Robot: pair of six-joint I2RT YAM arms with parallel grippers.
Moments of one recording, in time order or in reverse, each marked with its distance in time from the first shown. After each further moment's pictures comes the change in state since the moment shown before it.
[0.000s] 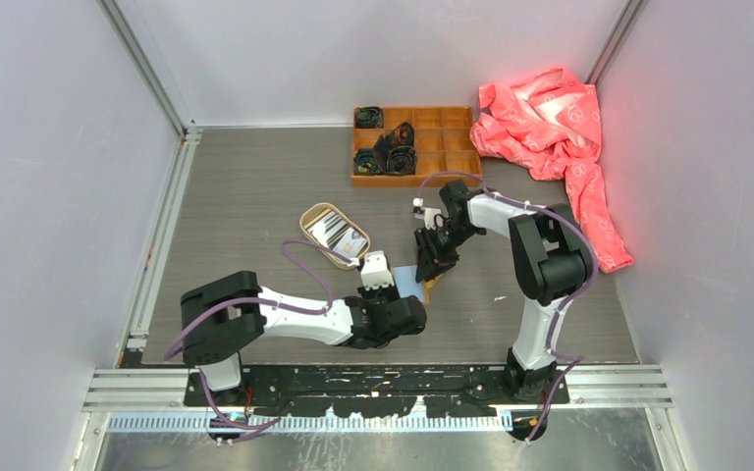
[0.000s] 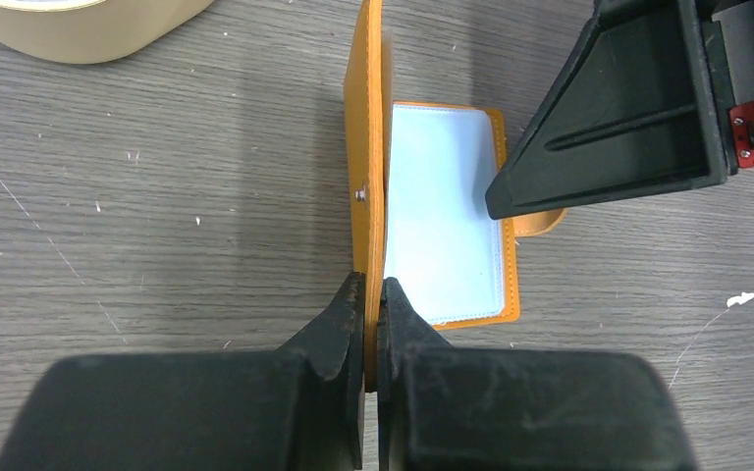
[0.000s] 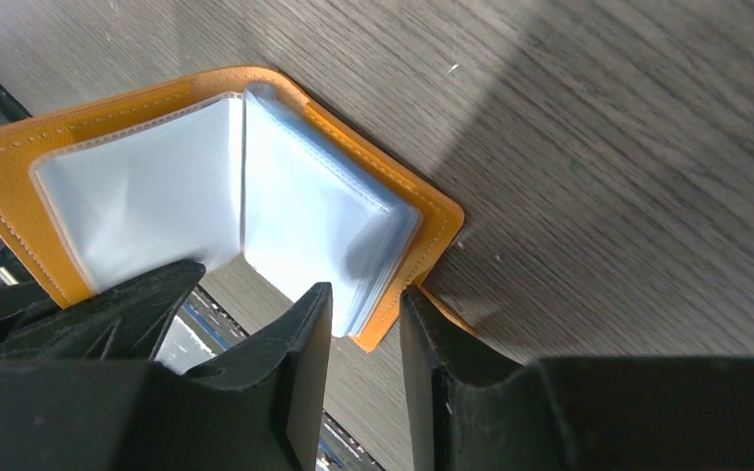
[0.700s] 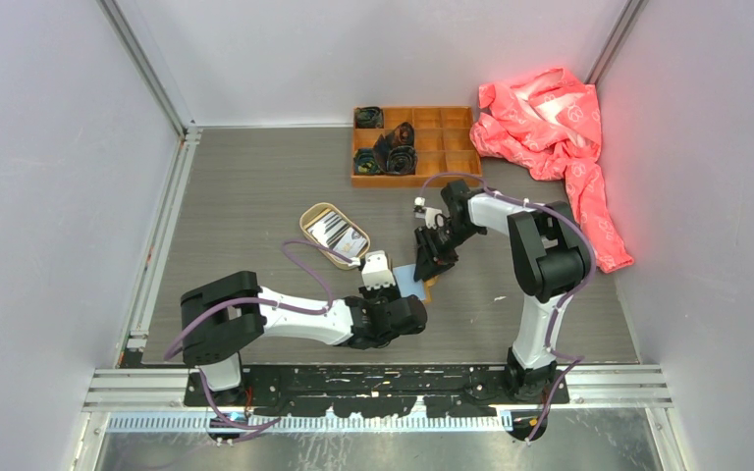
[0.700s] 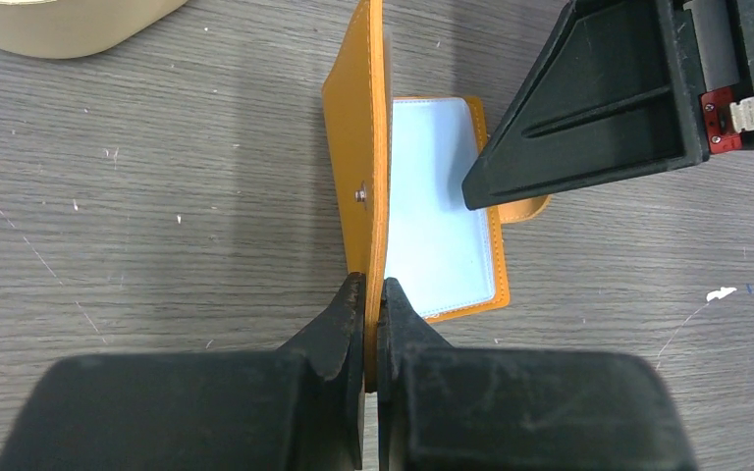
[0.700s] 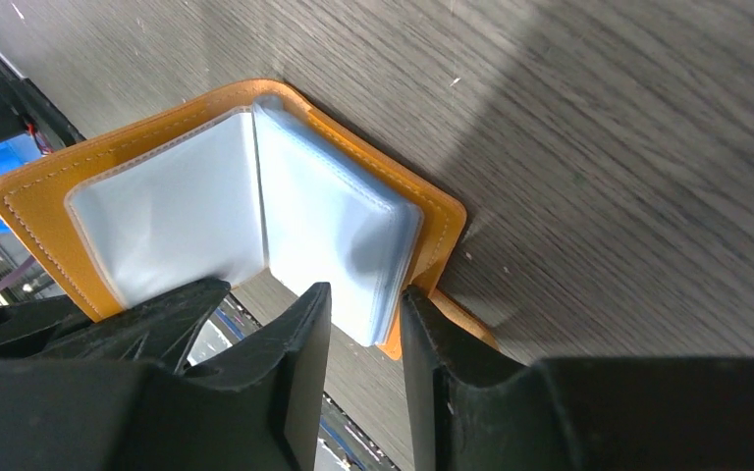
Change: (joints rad) left arm -0.002 0.000 0.000 0.025 0.012 0.003; right arm -0.022 0.032 0.014 -0.003 -0.055 0.024
